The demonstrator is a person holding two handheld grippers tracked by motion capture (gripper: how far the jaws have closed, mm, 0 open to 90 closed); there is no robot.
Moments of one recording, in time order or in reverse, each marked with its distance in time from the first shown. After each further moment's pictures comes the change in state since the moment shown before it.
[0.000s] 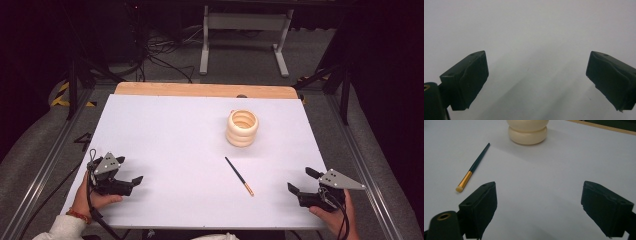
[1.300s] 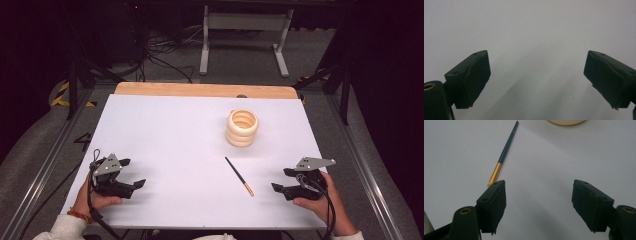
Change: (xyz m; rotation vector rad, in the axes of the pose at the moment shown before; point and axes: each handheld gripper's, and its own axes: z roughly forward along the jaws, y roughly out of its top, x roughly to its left) left arm -0.004 0.003 0.002 -0.003 -0.098 0.036; right arm 0.022 0.050 0.036 0.315 0.190 -0.032
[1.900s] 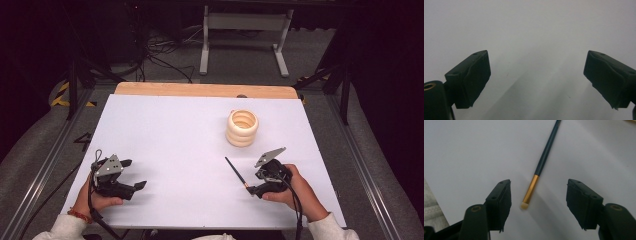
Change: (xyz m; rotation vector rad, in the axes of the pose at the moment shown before) left arm -0.002 0.001 0.001 0.011 -0.021 0.026; right arm 0.043 0.053 0.056 0.281 0.099 -0.123
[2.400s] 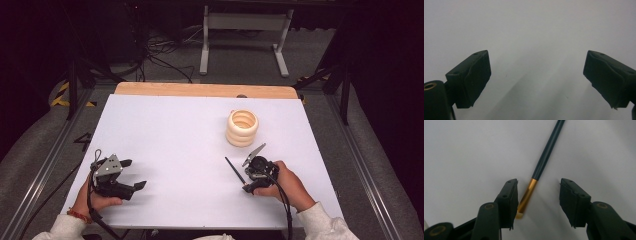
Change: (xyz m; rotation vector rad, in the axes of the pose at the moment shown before) left arm -0.001 0.001 -0.001 -0.003 -0.008 0.010; right arm -0.003 0.022 0.026 0.176 -0.012 -0.056
